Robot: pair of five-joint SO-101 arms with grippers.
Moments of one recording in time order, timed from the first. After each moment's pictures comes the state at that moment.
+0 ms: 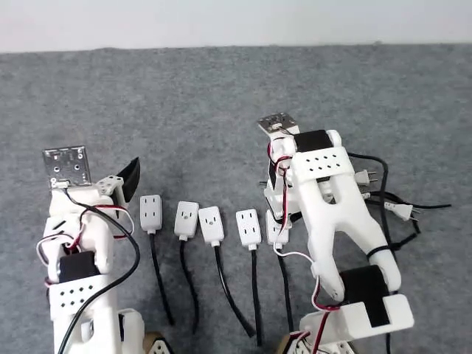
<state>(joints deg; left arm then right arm) -17.1 -58.8 71.9 28.1 3.6 -15.2 -0.2 13.0 88.6 8.4</state>
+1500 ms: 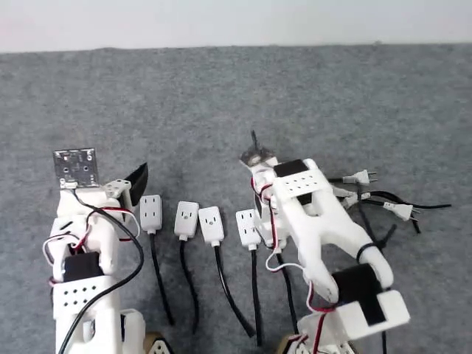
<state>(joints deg) -14.9 -58.7 73.5 28.1 3.6 -20.3 0.1 29.7 75.0 11.1</state>
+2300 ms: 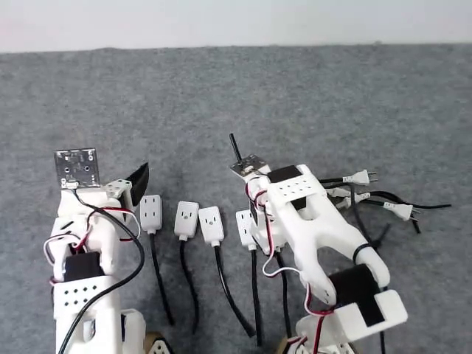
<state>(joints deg) -14.5 -58.7 73.5 28.1 3.6 -23.6 0.3 31.0 76.5 12.8</state>
